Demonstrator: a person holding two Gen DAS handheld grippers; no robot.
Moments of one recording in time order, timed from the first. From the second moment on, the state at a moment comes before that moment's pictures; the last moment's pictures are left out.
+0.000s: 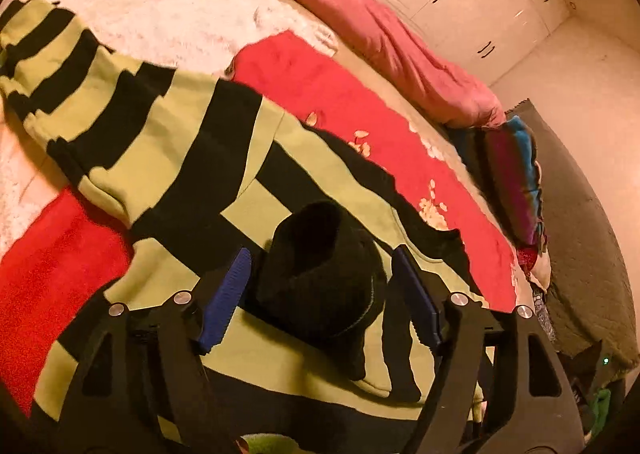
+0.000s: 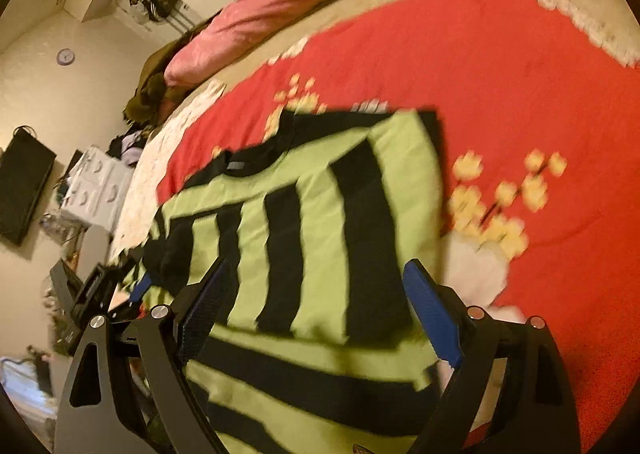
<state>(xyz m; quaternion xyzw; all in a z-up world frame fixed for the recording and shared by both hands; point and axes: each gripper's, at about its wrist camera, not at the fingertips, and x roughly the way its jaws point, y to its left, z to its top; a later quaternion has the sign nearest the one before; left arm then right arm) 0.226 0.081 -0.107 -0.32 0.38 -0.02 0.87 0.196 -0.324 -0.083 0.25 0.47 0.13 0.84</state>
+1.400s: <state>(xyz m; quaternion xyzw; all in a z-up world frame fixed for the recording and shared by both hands) 0.236 0.061 -0.109 -0.21 0.37 0.00 0.90 0.164 -0.305 -0.130 0.00 0.50 0.08 0.86</state>
